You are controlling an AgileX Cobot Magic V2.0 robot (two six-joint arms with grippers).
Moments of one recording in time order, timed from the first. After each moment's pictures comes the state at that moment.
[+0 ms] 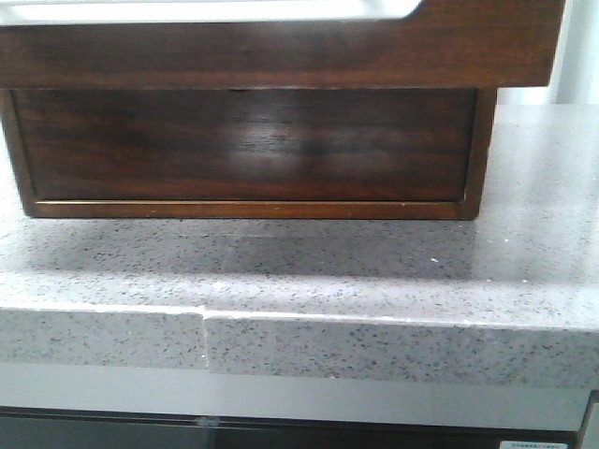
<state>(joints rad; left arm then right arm) -0.59 0.10 -0.56 -0.03 0.88 -0.02 0.64 -0.01 -0.60 0.26 0.58 -0.63</state>
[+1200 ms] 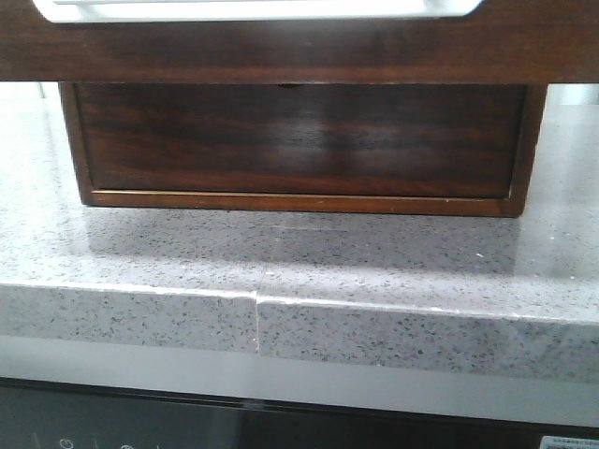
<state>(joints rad) -0.24 0.00 0.00 0.05 0.33 -0.16 0.64 -0.01 -0.60 0.26 0.58 -0.63</state>
